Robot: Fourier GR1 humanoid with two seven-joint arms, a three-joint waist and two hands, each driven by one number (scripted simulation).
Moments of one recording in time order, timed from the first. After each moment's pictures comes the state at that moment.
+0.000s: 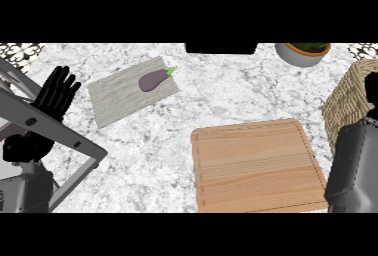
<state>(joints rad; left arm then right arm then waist) -0.22 0.13 0.27 -1.60 0.09 -0.28 0.08 -0.66 0.00 -0.83 -1.28 1.90 -0.37 1.14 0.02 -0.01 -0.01</state>
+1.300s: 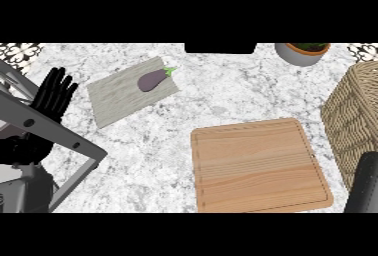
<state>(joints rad) -0.21 0.12 0.27 -1.62 0.09 -0.24 0.06 -0.45 0.00 -0.70 -1.55 2.00 -0.49 1.16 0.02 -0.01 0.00</state>
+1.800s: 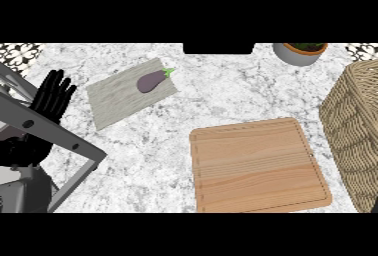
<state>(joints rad) -0.20 0.12 0.29 -1.61 0.08 -0.25 0.06 -0.35 0.00 -0.60 -1.86 2.06 -0.43 1.21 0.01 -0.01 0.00</state>
